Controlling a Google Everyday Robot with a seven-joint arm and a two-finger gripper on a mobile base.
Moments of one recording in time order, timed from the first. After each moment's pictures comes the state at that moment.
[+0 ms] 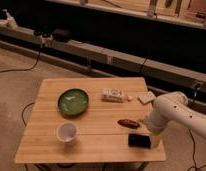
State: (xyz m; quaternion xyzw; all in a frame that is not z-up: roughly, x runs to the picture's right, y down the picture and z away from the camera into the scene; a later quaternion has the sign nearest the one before) arm 0.235 0.237 0.732 -0.34 -0.13 -0.10 0.93
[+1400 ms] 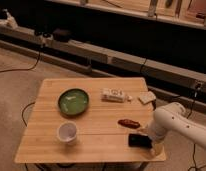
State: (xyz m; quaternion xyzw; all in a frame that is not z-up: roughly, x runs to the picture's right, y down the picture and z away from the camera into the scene) arm 0.260 0.293 0.761 -0.35 -0.14 -0.16 0.91
